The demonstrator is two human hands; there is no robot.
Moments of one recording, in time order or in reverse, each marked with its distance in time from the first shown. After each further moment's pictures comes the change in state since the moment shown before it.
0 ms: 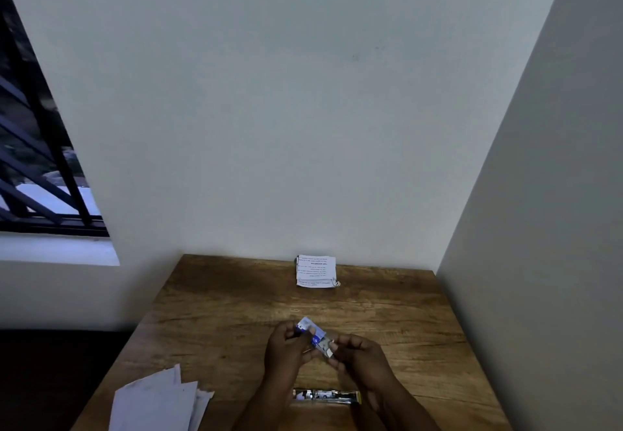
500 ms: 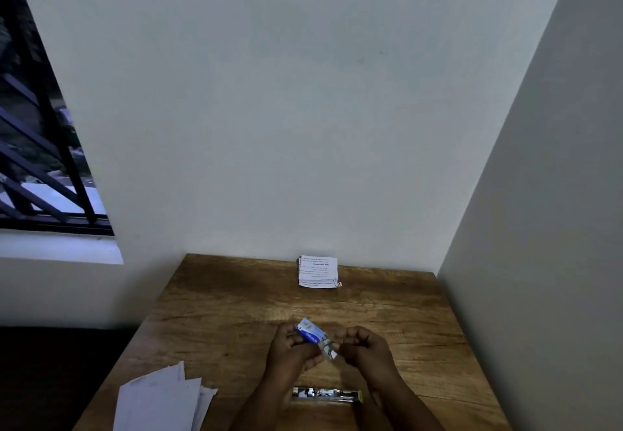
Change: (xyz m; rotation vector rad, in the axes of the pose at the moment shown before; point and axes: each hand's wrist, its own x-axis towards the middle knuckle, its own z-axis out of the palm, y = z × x) left_hand -0.013 0.005 -0.009 -0.067 -0.128 -0.097; right_hand -0.014 -0.014 -0.001 -0.234 0.021 -0.154
